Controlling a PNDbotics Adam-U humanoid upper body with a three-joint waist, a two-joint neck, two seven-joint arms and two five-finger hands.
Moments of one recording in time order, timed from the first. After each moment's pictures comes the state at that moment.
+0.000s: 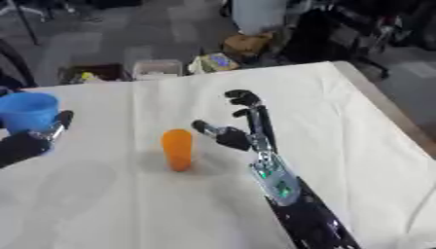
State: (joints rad) left arm -0.69 0.43 -0.56 -1.44 0.05 0.23 0.50; right arm -0.44 -0.25 0.06 -1.37 0.19 -0.14 -0.51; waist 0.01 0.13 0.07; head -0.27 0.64
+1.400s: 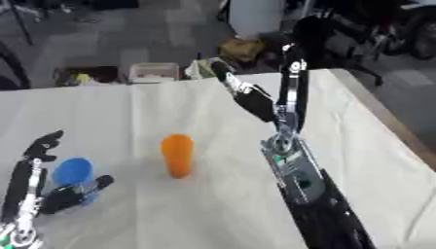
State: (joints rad) left arm -0.63 0.29 -0.58 -1.20 -0.31 0.01 0.63; right arm -0.45 -0.25 0.04 -1.69 0.26 -0.12 -0.60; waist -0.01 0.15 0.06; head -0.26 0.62
